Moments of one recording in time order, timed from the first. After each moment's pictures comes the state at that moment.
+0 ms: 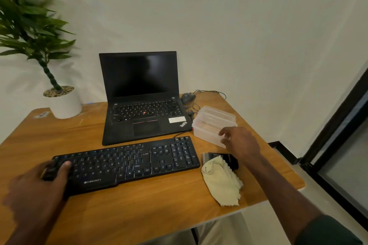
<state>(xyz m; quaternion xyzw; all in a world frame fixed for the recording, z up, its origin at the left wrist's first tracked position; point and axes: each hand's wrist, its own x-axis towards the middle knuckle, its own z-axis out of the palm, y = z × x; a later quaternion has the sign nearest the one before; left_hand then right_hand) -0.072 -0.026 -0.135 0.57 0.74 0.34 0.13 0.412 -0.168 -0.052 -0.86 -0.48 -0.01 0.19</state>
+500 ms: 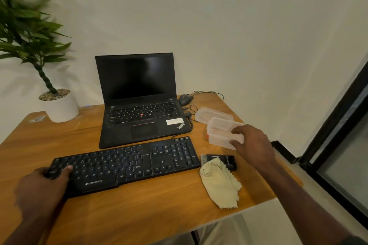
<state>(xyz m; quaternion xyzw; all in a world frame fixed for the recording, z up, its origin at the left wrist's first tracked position) -0.051 -0.011 -0.129 0.54 0.76 0.33 0.13 0.425 -0.204 -0.041 -0.85 -0.47 -0.03 0.25</state>
